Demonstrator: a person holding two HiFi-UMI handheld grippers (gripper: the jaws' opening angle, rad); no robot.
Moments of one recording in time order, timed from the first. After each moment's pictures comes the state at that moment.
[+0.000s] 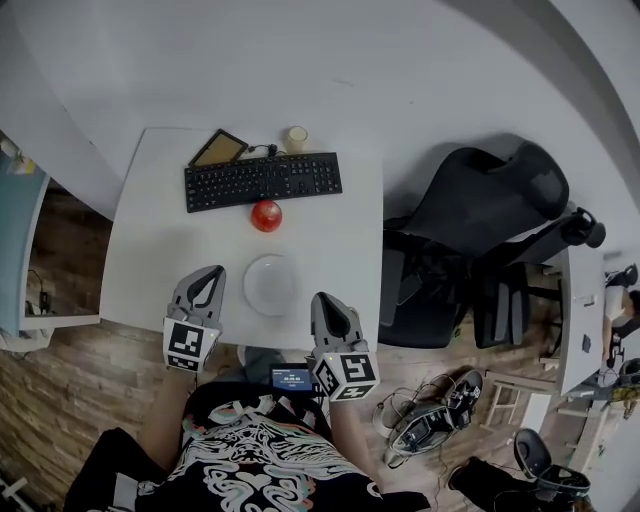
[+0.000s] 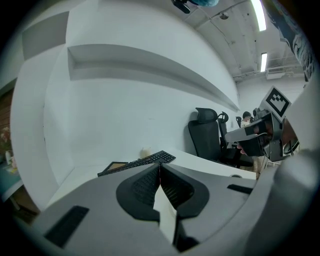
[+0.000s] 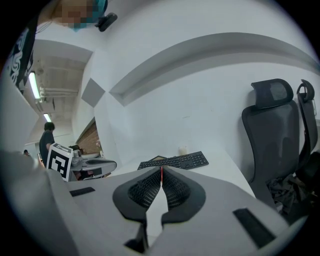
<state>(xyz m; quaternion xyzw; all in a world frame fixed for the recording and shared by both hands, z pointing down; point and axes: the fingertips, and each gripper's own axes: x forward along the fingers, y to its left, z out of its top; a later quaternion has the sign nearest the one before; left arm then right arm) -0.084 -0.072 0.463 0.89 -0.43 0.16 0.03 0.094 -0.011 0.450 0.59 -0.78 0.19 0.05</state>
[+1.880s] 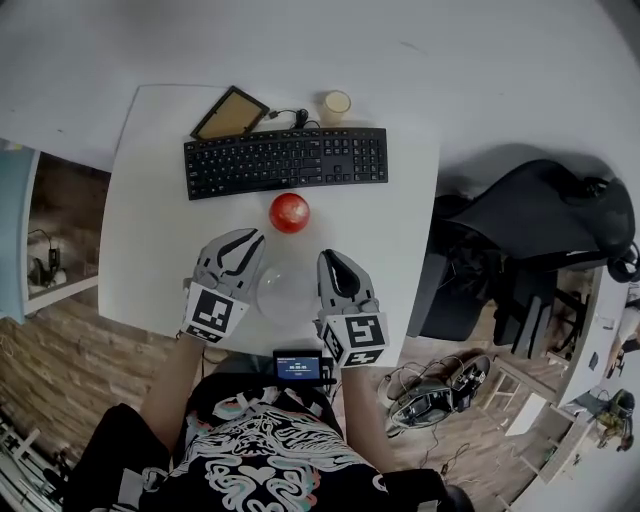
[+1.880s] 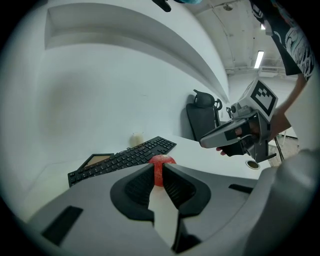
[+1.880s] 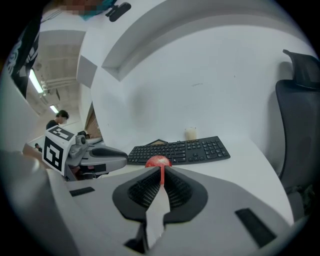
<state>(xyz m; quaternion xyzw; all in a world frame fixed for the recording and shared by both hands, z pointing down) -0.030 -0.190 0.544 0.91 -0.35 0.22 0.05 0.076 -0.161 0.542 0.53 -0.81 0.23 0.14</state>
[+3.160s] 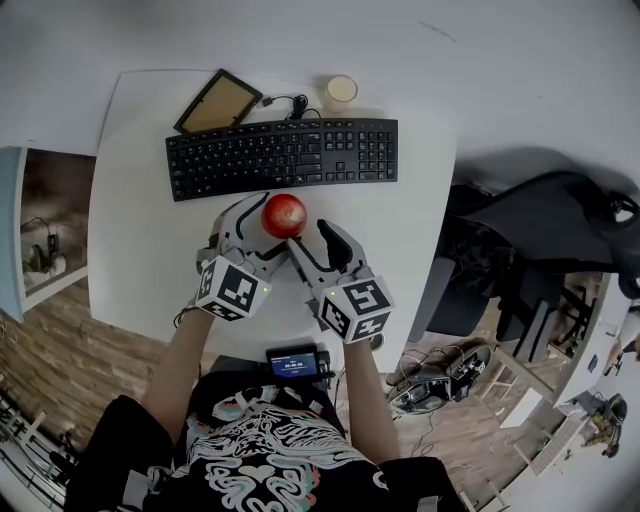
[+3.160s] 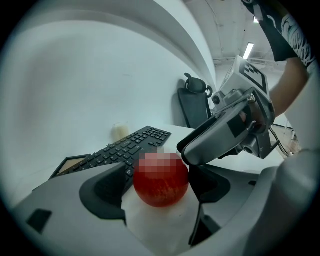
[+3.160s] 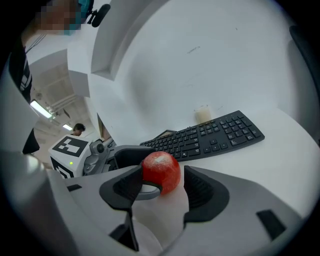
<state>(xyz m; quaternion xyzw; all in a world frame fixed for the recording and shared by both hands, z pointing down) 0.029 -0.239 0.604 0.92 -0.28 0.28 0.04 0.050 -0.222 0.590 0.42 -0.83 0.33 0.11</state>
